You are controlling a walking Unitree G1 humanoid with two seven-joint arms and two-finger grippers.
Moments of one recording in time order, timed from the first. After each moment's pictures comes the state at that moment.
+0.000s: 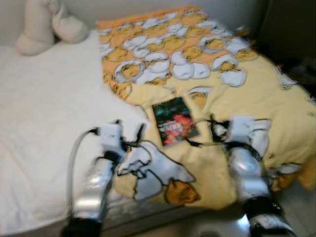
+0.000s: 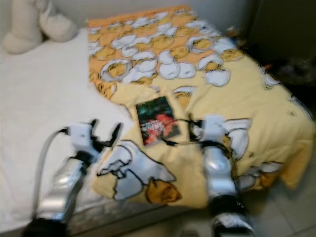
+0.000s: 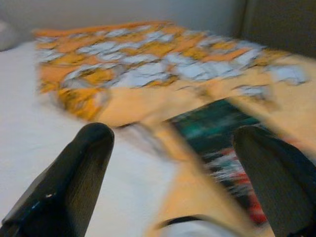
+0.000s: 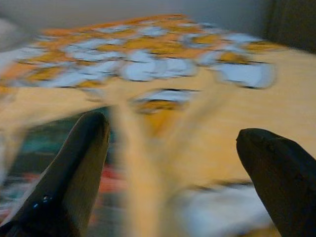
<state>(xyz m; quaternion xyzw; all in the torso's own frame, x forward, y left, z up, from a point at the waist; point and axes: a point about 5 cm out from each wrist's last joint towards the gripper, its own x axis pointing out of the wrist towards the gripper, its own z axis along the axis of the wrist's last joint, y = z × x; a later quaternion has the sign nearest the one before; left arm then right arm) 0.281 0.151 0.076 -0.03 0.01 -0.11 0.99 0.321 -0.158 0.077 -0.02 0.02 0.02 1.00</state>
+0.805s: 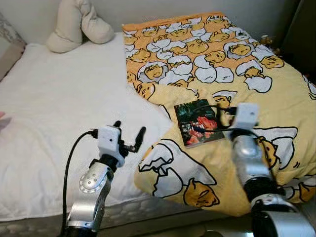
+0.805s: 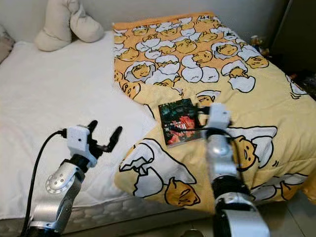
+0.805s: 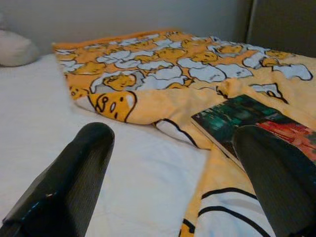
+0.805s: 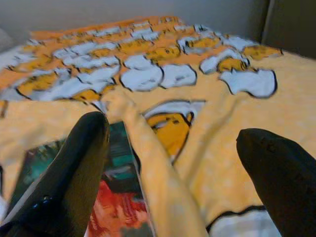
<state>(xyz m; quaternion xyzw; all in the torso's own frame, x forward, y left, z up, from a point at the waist) 0.267 0.140 0.086 -0.01 0.00 -0.17 0.99 0.342 -0.199 0.085 -0.02 0.04 -0.07 1.00</state>
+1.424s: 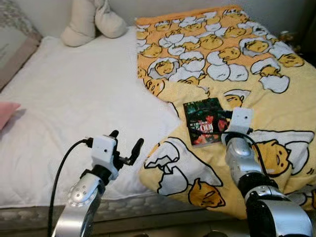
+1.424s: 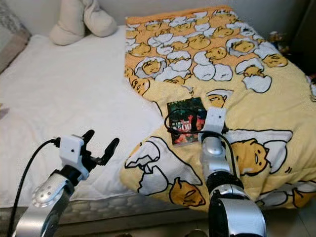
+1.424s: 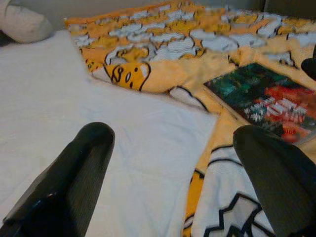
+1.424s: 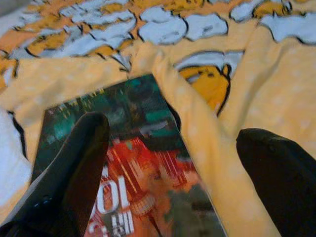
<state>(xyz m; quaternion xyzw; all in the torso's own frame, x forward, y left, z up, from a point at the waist) 0.236 0.155 0.088 0.01 0.04 -0.19 0.98 0.344 -0.190 0.065 0.00 0.11 -0.10 0.99</state>
